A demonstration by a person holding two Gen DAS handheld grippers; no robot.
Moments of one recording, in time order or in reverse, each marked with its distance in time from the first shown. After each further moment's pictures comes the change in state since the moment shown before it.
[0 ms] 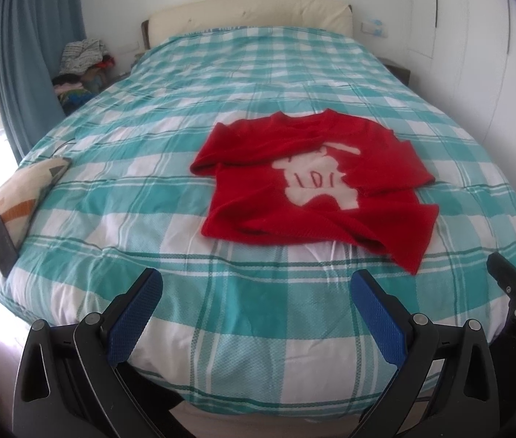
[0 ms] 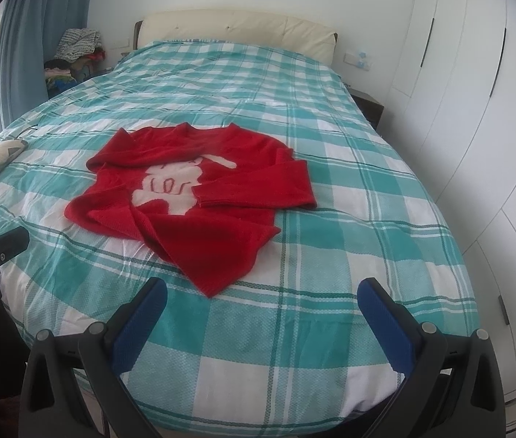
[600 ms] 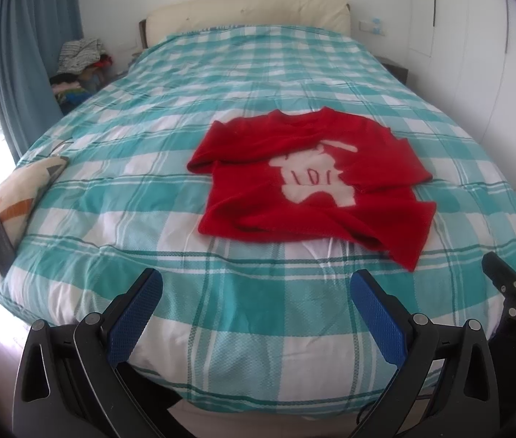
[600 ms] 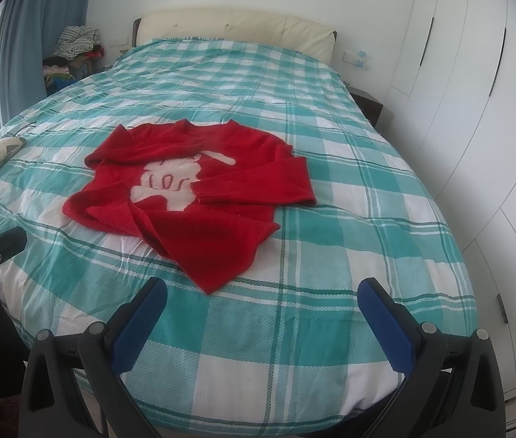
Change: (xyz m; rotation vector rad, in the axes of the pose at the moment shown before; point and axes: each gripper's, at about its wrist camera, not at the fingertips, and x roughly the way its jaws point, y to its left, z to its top) left arm 0.001 -0.002 -0.004 0.003 0.003 -0.009; right arm 0.001 0.000 -0.003 0.001 0.009 -0.004
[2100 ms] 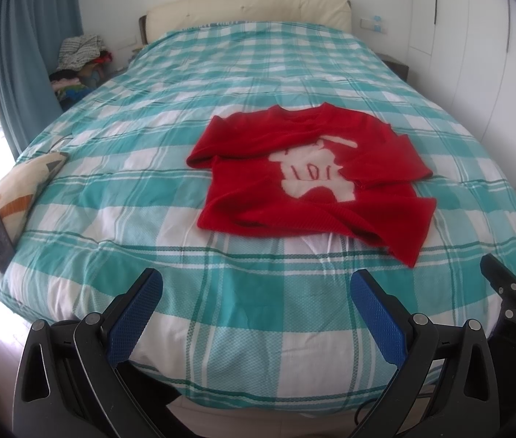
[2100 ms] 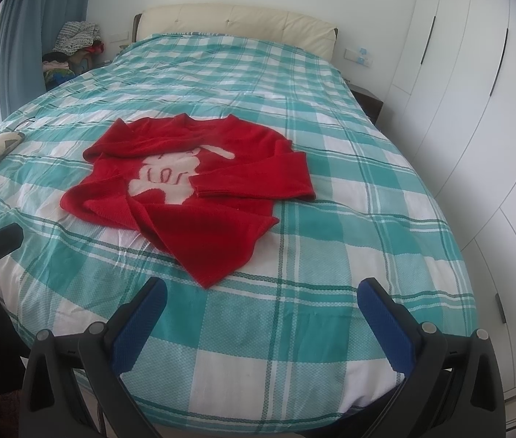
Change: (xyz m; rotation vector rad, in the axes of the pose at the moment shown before) left arm 0.000 0.001 0.000 -0.007 0.014 -0.002; right arm 0.004 0.001 -0.004 -0.007 0.019 -0.001
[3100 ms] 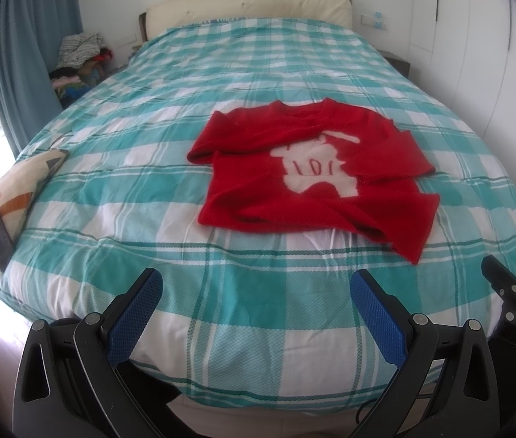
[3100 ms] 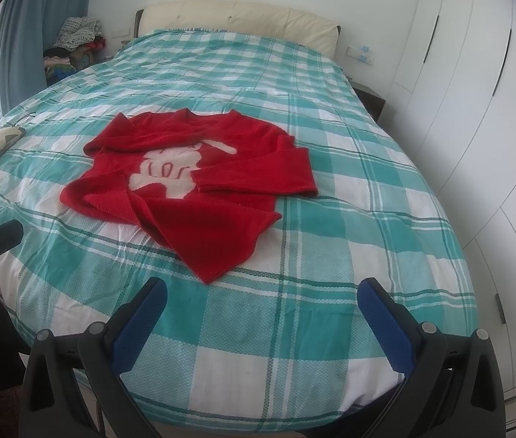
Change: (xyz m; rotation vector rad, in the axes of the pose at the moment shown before) left arm 0.001 0.003 -0.005 0.003 0.006 -0.001; right arm 0.002 0.003 -0.003 -0.010 0.013 0.000
